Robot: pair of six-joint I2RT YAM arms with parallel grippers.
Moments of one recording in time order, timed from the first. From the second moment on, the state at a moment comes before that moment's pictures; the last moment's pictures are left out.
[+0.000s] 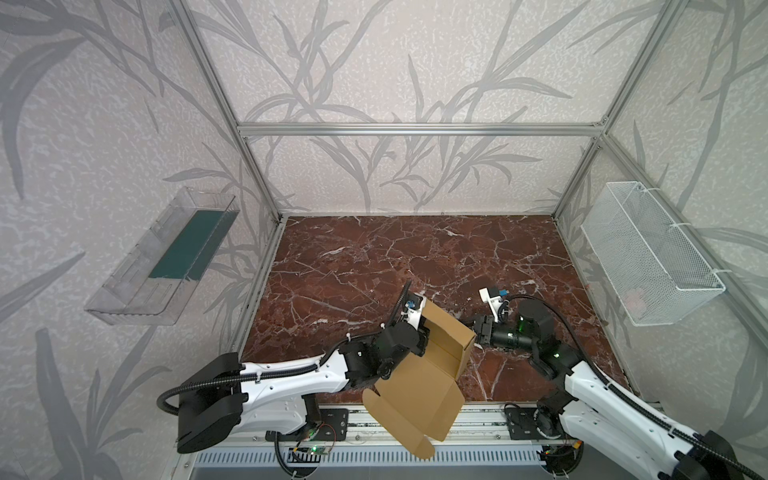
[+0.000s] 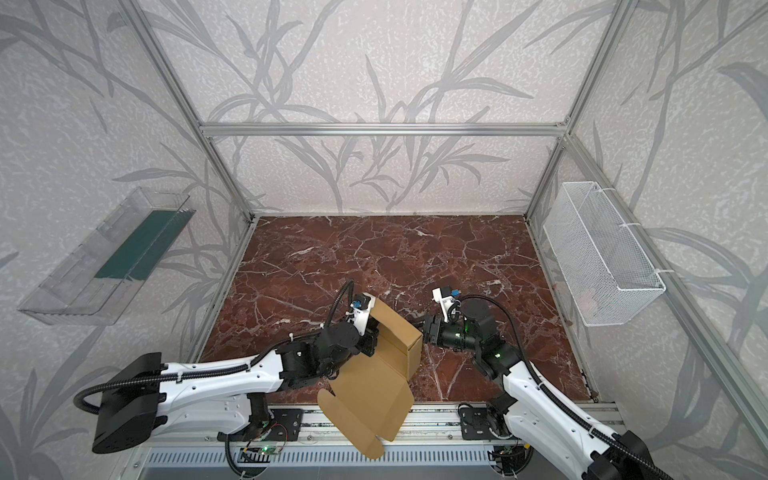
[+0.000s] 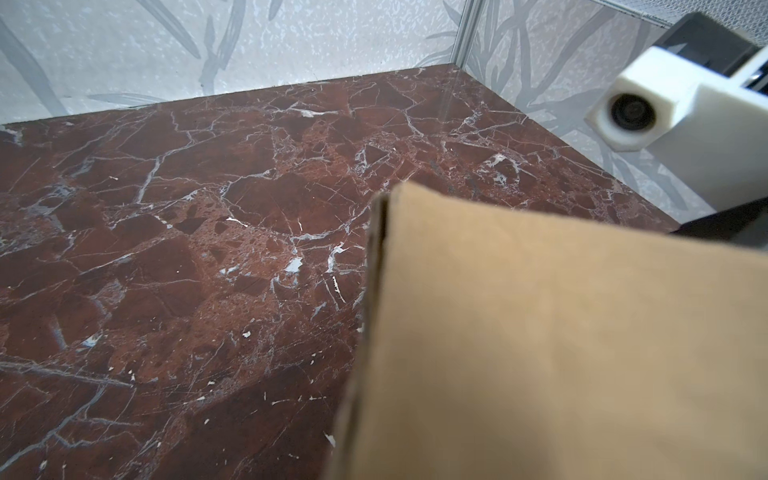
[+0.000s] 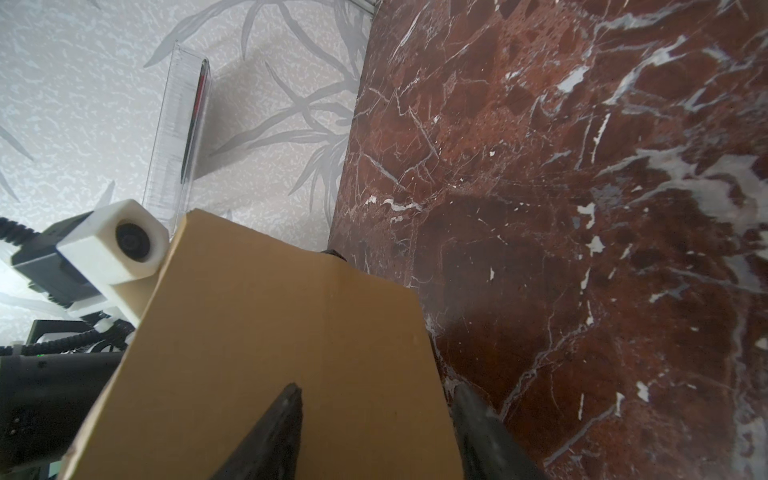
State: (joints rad) left arm -1.13 1.20 0.60 0.12 -0.48 -0.41; right arm 0.51 0.81 0.36 0.06 -0.66 0.95
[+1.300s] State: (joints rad) left arm -0.87 1.49 0.77 -0.09 -0.35 -0.42; right arm 0.20 0.66 0.50 -0.34 -0.62 0.80
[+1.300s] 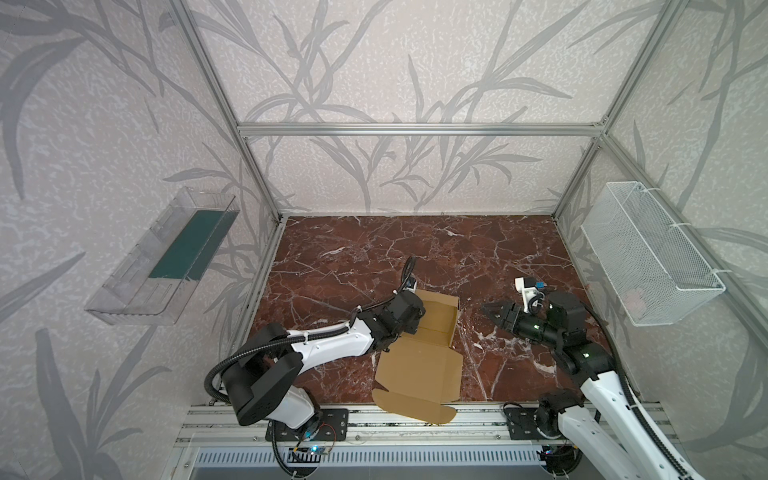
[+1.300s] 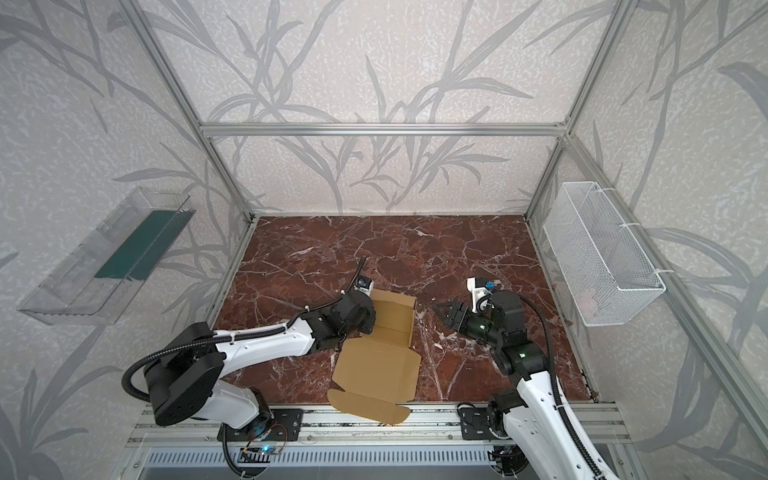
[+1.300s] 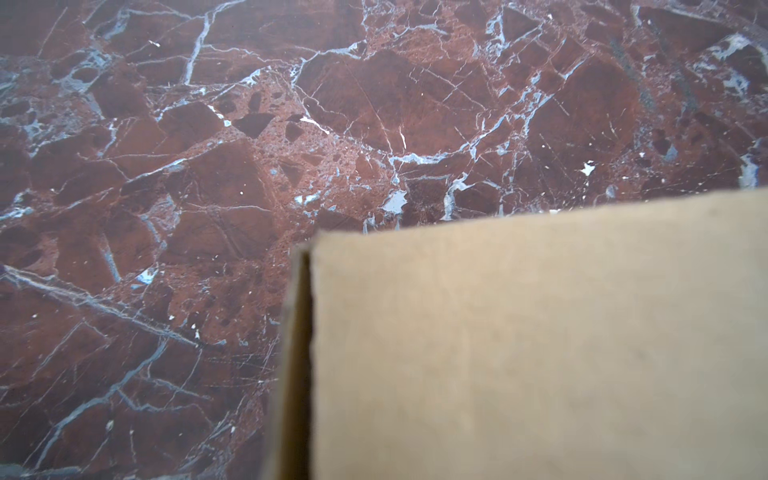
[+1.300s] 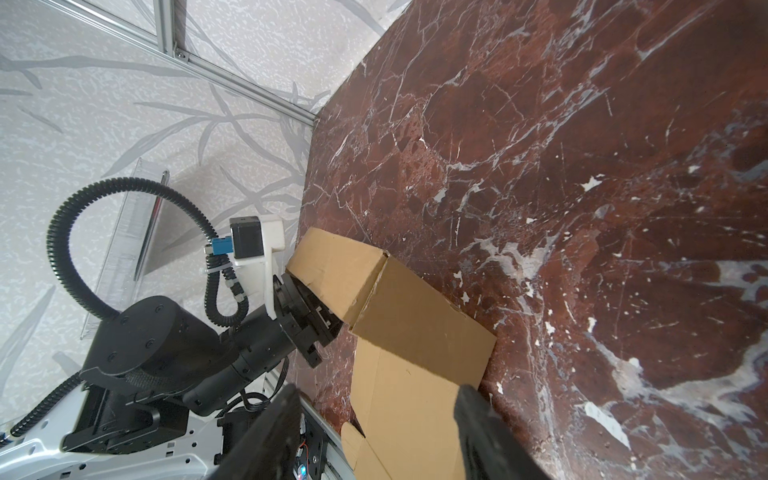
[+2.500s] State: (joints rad) left arm -0.87 1.32 0.47 0.16 -0.27 -0.44; right arm 0.27 0.67 0.47 -0.33 -0.67 0.77
